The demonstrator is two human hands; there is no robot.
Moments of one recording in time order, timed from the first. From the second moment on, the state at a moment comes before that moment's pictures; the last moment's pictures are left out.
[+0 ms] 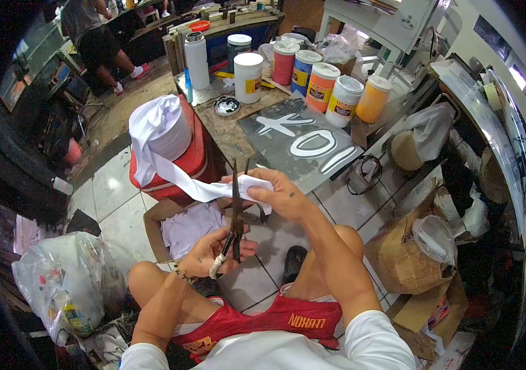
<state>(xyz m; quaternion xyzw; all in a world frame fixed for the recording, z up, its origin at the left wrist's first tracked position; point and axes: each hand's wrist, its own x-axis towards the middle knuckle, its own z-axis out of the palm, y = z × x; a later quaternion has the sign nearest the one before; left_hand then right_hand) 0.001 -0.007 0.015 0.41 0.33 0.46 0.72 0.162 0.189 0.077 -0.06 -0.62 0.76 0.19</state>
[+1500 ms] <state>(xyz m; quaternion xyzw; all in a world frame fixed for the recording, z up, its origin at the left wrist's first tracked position) -0.002 0.004 0.021 0.30 0.50 0.70 0.40 0.125 0.161 0.009 -0.10 -0.65 0.73 0.16</state>
